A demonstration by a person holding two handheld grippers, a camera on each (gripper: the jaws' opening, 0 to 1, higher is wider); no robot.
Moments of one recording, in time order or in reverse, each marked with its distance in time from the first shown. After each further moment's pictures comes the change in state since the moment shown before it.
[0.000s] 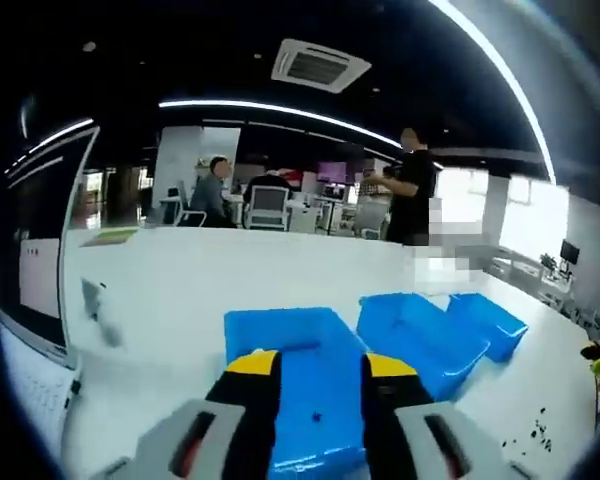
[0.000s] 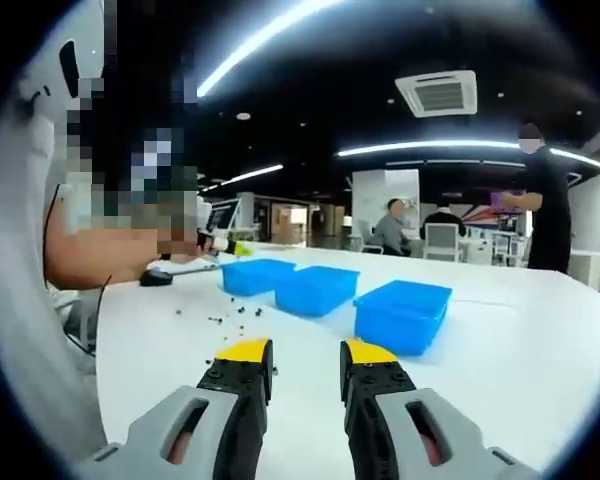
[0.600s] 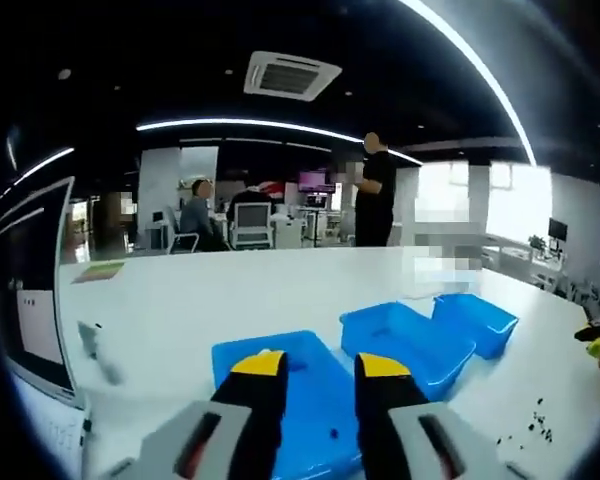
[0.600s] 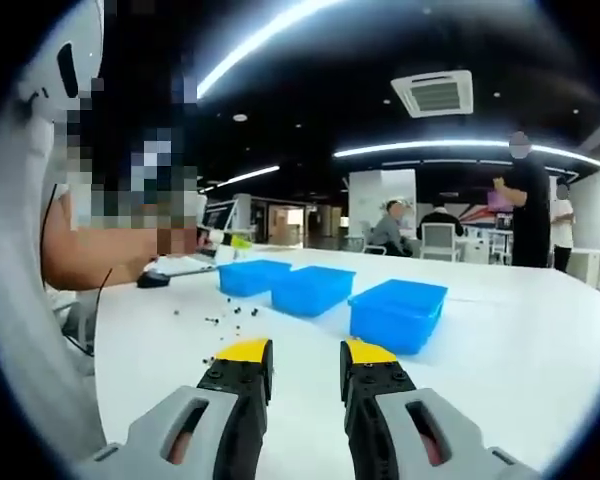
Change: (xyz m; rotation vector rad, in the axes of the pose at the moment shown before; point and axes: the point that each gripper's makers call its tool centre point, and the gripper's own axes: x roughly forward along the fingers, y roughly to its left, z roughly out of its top) left arm -0.010 -0.024 0.027 0.109 -0.045 -0.055; right arm -0.003 -0.002 0.000 0.008 -0.004 -0.012
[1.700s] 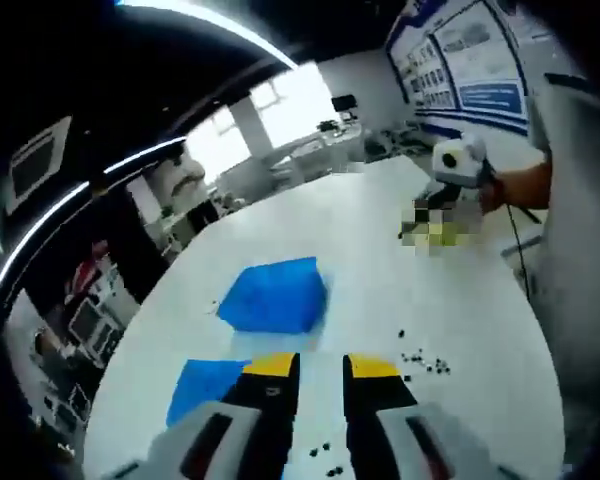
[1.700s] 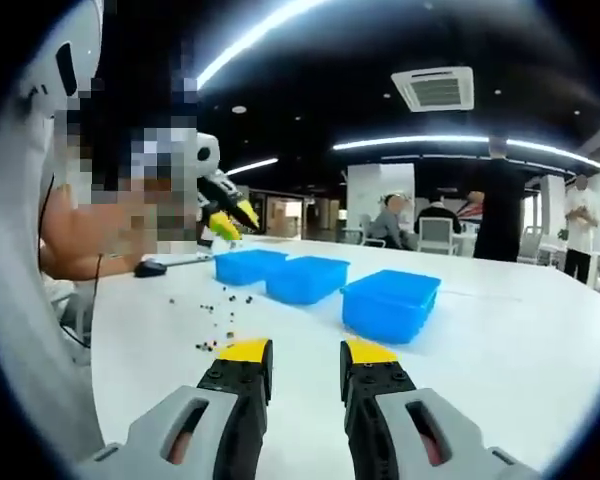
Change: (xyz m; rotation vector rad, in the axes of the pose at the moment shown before) left arm -0.036 -0.270 -0.029 0.866 0.304 -0.880; right arm -0.009 -0.009 -0.011 -0.011 0.036 -0.016
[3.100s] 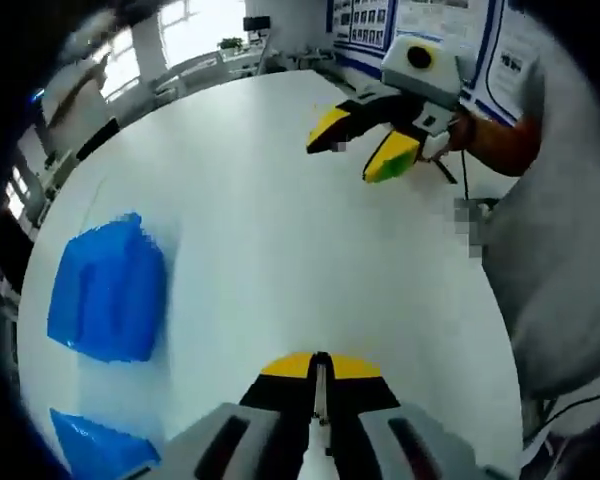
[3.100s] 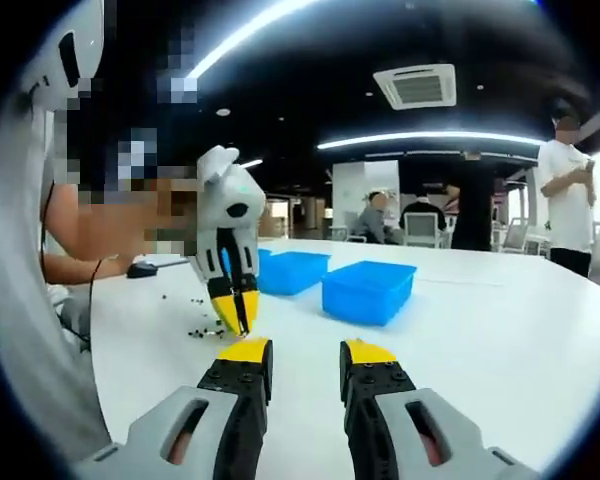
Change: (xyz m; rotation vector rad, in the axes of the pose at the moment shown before) left arm 0.099 -0.055 -0.006 -0.094 0.202 -0.383; right arm -0.027 -0.020 -0.012 0.034 0.005 -0.054
